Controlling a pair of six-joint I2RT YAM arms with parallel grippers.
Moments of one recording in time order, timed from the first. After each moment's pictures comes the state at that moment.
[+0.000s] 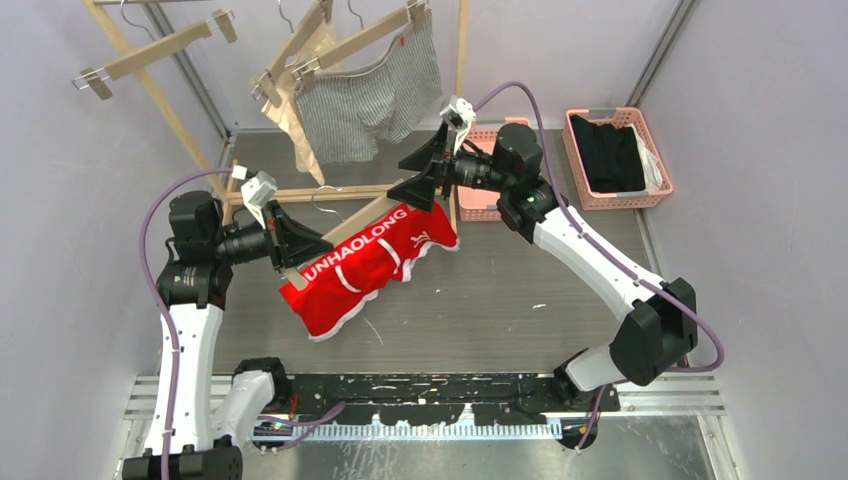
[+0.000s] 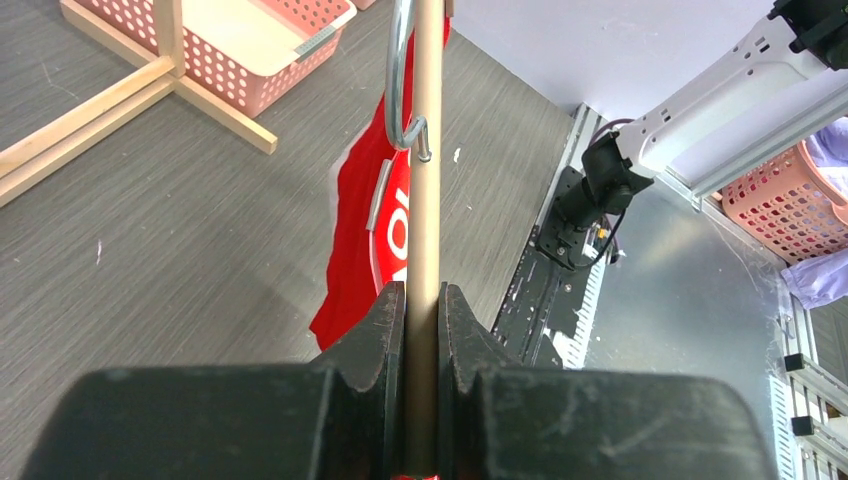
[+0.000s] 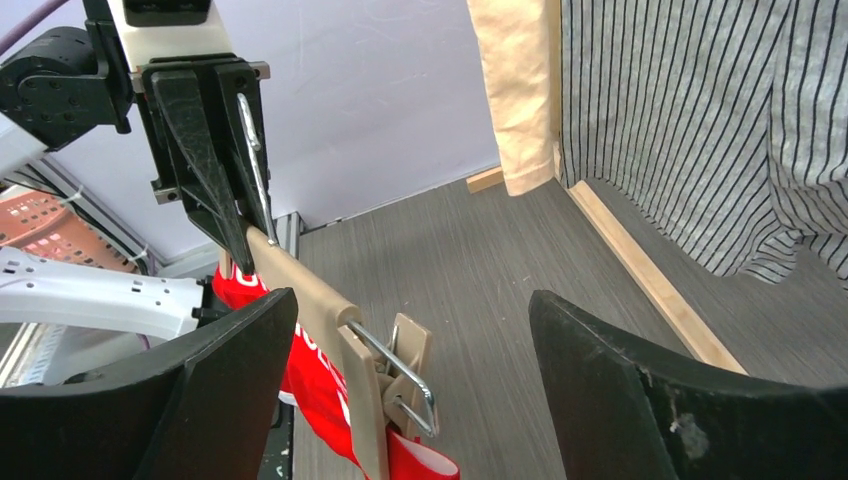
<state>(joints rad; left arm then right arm) 0.09 0.83 1.00 -0.58 1.23 -0.01 0.55 1.43 1.28 0.26 -0.81 0.32</state>
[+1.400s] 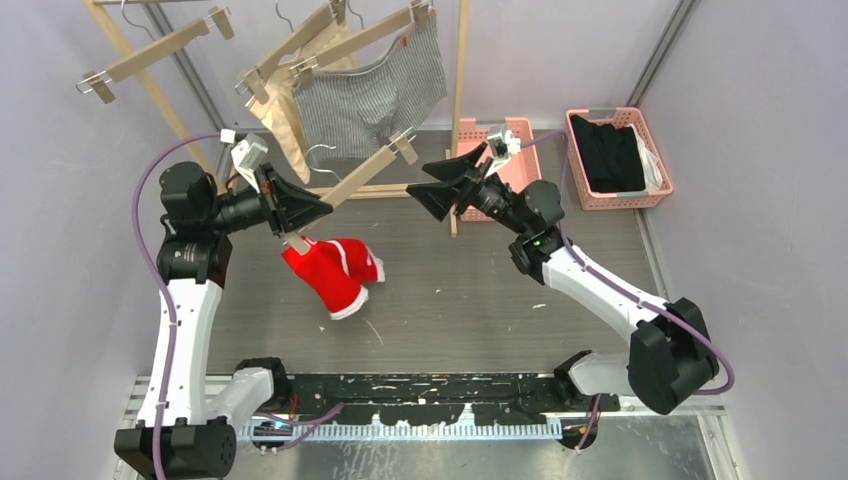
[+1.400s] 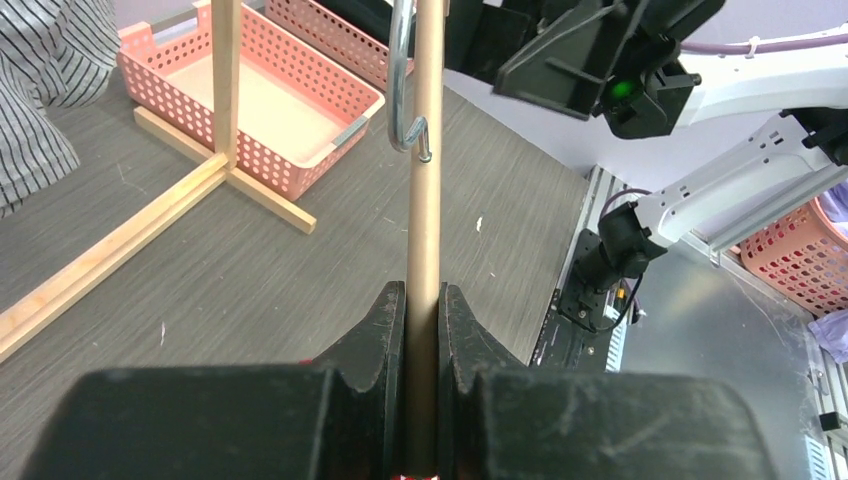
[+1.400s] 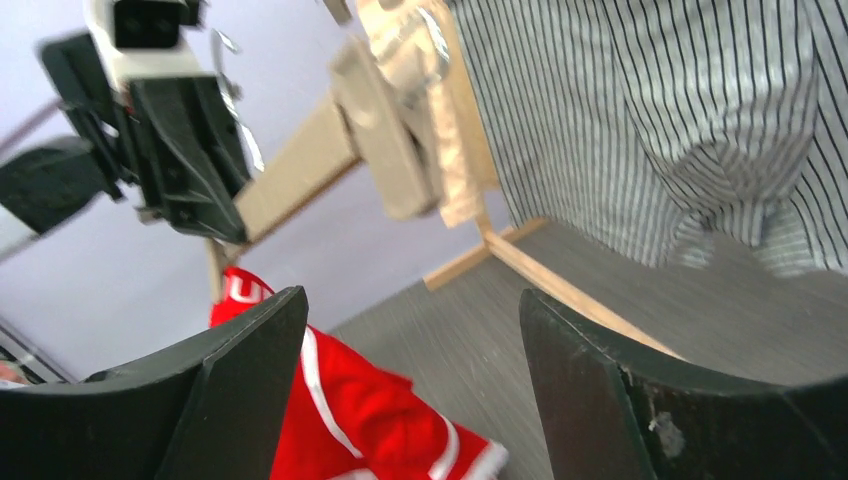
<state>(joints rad) 0.06 0.95 1.10 -0.28 1.19 -0.22 0.55 1.29 0.87 0.77 -0.52 0.54</state>
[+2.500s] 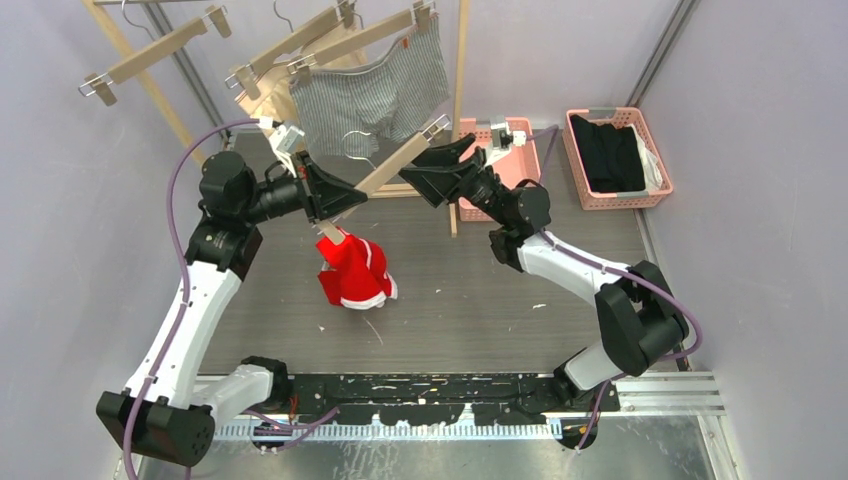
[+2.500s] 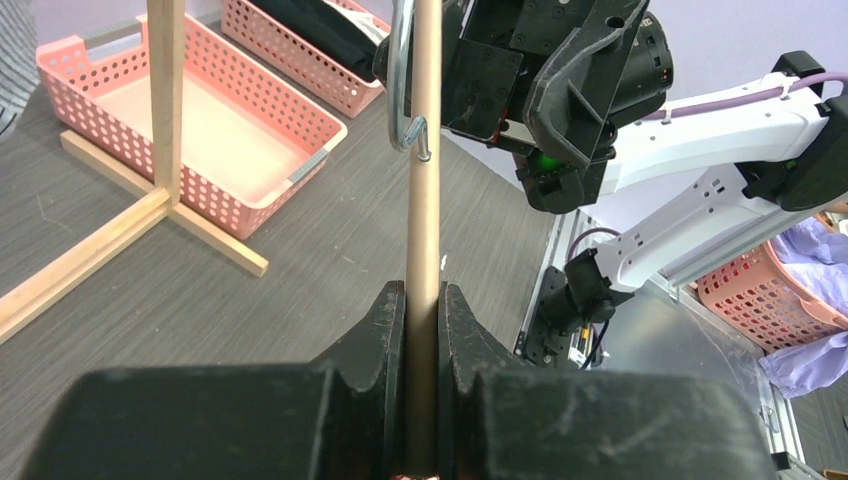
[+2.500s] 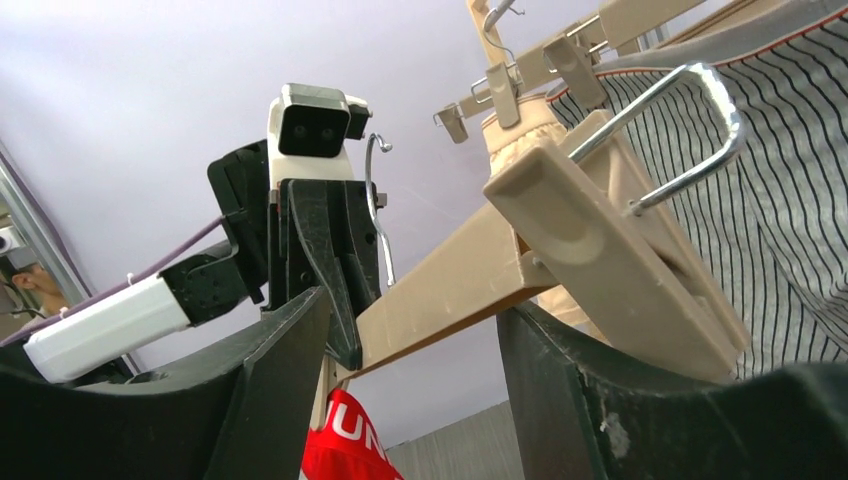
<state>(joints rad) -0.20 1.04 1.12 -0.10 0.95 -0.40 0.57 1.50 0.92 1.30 -0.52 0.86</state>
